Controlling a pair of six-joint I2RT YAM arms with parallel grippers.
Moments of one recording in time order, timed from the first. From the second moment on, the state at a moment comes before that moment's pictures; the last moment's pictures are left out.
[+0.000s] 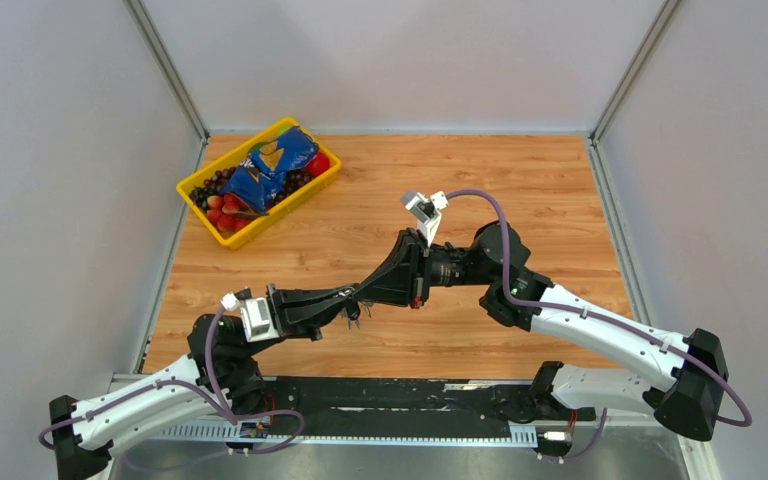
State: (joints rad) left arm -1.05 0.39 0.29 0.67 0.21 0.03; right arm 0.99 1.11 0.90 0.48 -0.68 0.82
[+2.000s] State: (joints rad) left arm -1.06 0.43 0.30 0.72 0.25 0.00; right arm 1.03 1.14 0.91 0.54 -0.71 0.85
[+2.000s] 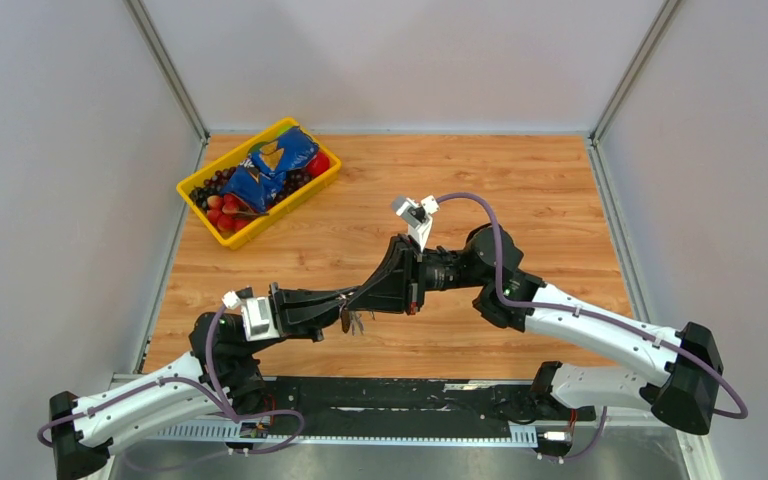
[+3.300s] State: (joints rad) left arm -1.06 0.45 0.36 0.61 0.23 -0.05; right arm 1.03 0.99 1.05 0.14 -0.50 0.54
